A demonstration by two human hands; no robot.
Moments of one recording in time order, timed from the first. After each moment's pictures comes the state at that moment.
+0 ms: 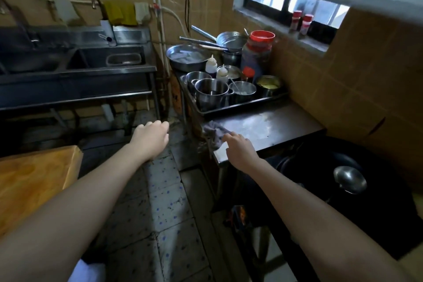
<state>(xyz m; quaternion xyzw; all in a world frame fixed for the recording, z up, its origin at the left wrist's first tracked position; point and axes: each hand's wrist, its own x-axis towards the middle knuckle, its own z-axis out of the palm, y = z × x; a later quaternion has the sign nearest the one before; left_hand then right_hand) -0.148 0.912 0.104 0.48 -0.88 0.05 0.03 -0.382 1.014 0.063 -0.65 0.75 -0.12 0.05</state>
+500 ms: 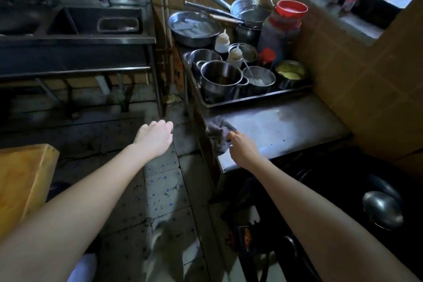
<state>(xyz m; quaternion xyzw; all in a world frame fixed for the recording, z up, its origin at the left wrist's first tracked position) -0.193 0.803 0.028 0.50 -0.87 -0.01 -0.02 -0.433 0.888 -0.008 -0.64 0.76 -0.06 0.11</state>
